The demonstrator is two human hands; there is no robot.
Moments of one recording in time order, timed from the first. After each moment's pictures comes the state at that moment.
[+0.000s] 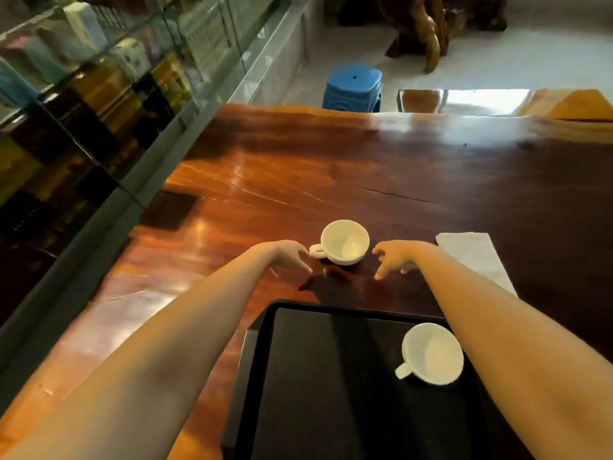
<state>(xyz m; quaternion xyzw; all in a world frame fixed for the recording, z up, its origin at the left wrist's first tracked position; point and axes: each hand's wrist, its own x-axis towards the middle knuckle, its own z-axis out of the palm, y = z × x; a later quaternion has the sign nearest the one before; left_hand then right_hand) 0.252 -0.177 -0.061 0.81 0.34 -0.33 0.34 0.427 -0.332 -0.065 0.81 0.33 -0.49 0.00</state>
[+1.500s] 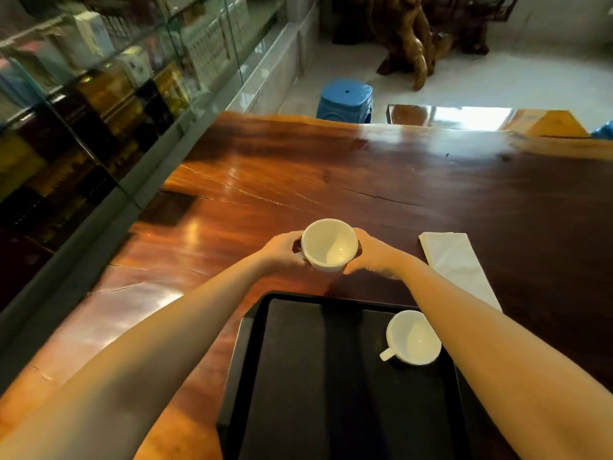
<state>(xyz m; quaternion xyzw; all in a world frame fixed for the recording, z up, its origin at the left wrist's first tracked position) 0.221 -0.217 -0.043 0.86 0.30 -0.05 0.41 0.365 -0.362 -0.019 0.67 0.42 -0.50 -0.34</state>
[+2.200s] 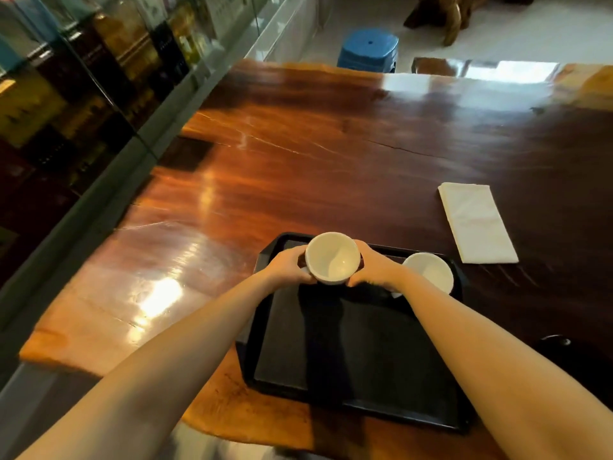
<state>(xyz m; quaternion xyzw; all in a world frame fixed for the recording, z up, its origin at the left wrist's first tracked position) 0.130 -0.298 -0.110 0.80 0.36 -0.09 0.47 0.288 -0.424 -0.095 0.68 0.38 -0.55 -0.30</state>
